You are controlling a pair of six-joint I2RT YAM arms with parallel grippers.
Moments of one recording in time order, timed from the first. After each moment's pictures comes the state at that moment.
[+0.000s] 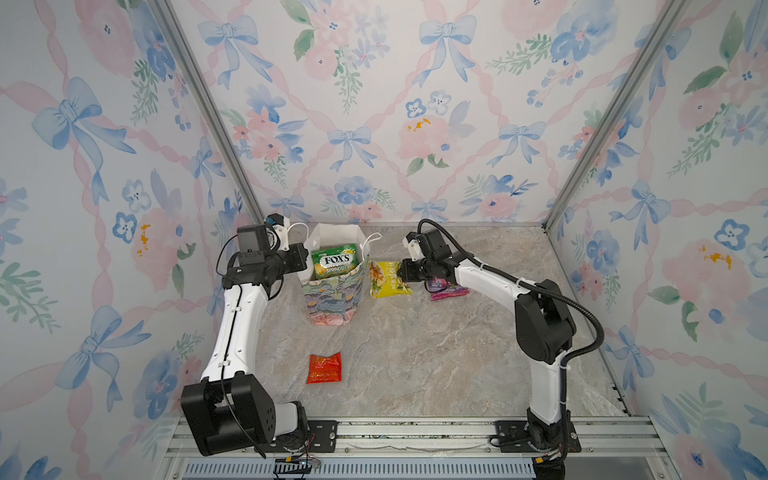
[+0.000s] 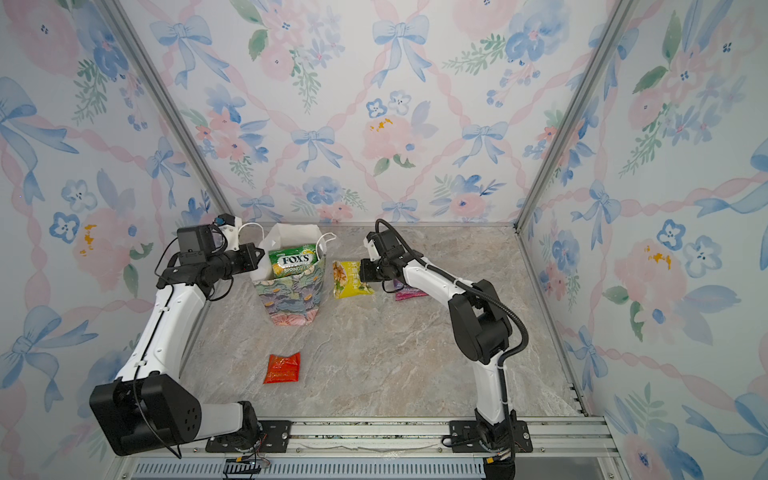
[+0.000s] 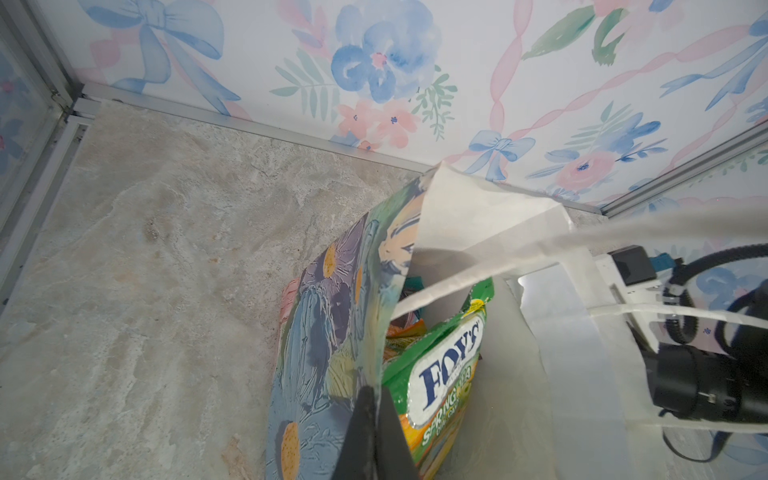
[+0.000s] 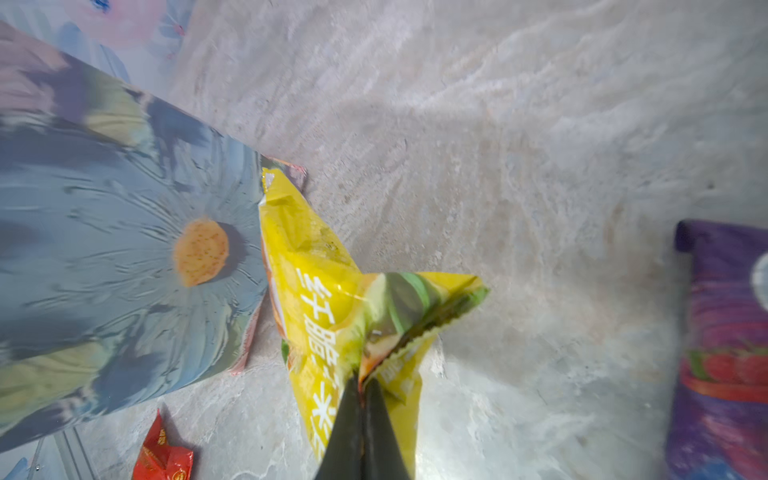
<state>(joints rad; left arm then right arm) 0.18 1.33 1.23 -0.54 0.44 -0.15 0.60 2.01 1.61 -0.39 -0.27 0.41</state>
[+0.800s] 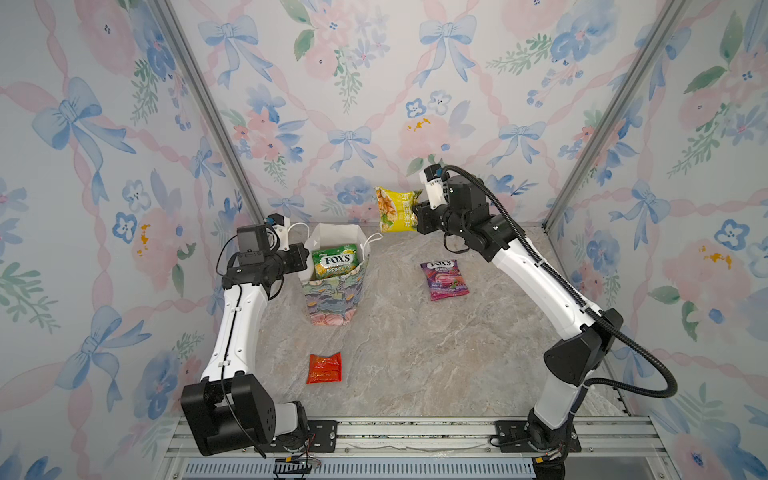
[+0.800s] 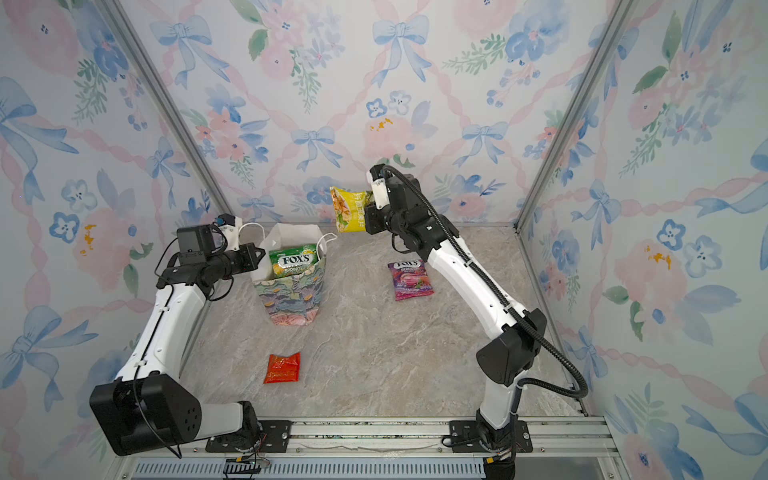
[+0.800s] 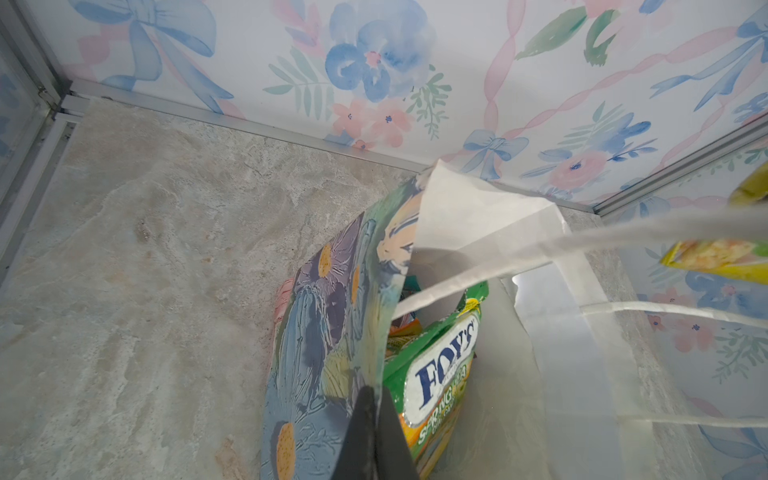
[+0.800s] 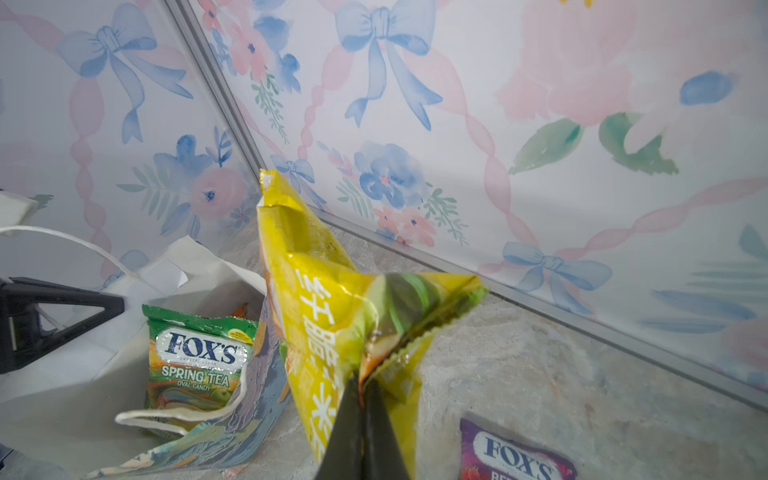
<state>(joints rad) 0.18 1.33 1.22 -0.54 0.46 -0.15 0.62 1.83 2.06 -0.58 -0.01 0.10</state>
